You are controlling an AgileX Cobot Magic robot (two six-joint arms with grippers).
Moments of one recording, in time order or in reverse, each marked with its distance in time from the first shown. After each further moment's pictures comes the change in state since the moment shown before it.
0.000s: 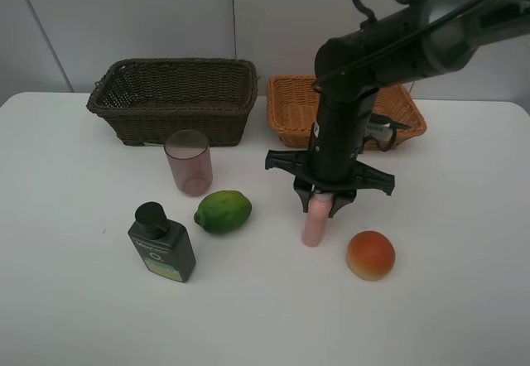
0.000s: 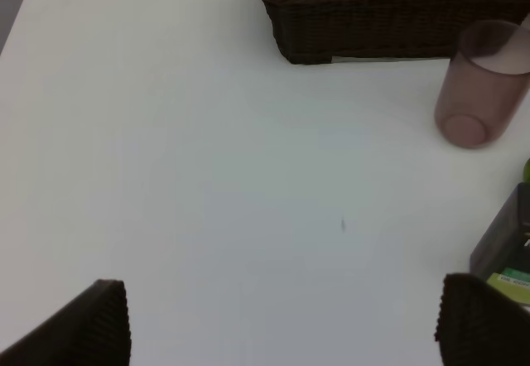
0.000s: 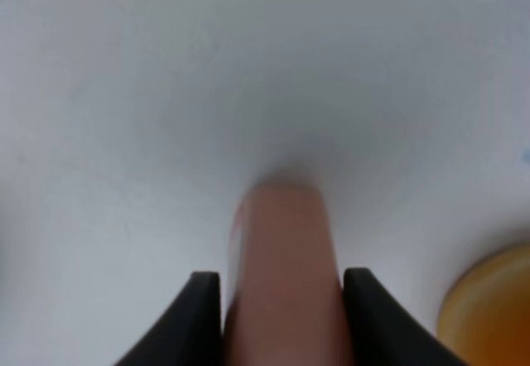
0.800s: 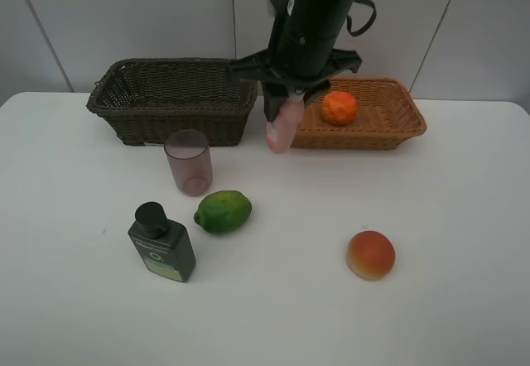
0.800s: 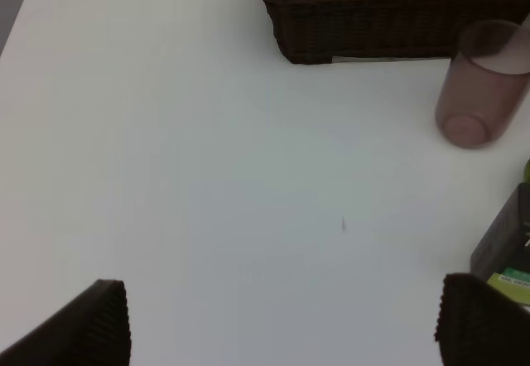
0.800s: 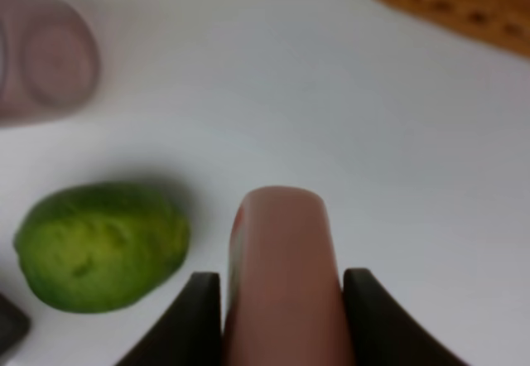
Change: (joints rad) left arm 0.000 0.000 0.000 0.002 0.000 0.000; right arm 0.033 -0.017 -0.482 -0.001 0.196 -0.649
